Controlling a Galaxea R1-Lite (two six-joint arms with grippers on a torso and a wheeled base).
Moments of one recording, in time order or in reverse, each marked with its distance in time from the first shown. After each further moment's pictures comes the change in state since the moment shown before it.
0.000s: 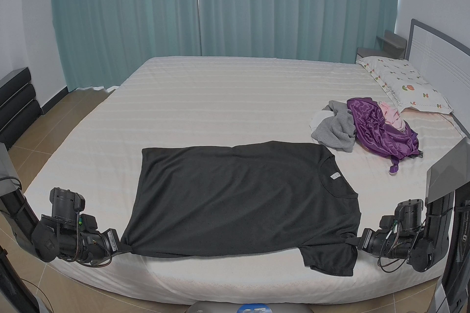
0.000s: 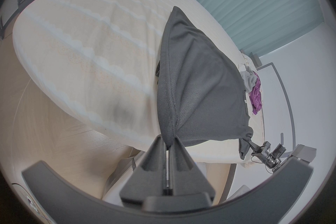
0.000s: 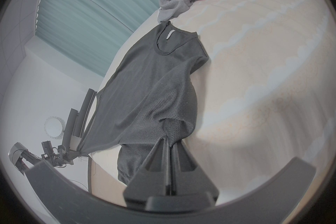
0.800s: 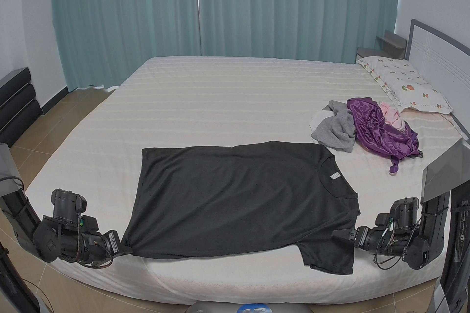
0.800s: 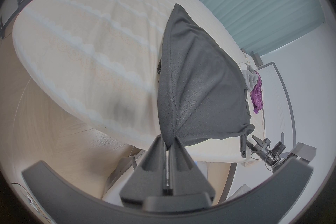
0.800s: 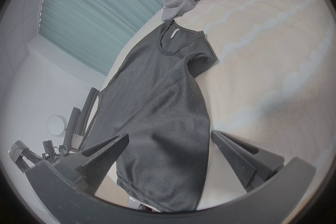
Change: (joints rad) left arm -0.001 0.017 0.000 -0.002 0.000 0.002; right arm 0.005 0.033 -0.060 0.013 0.023 -0.005
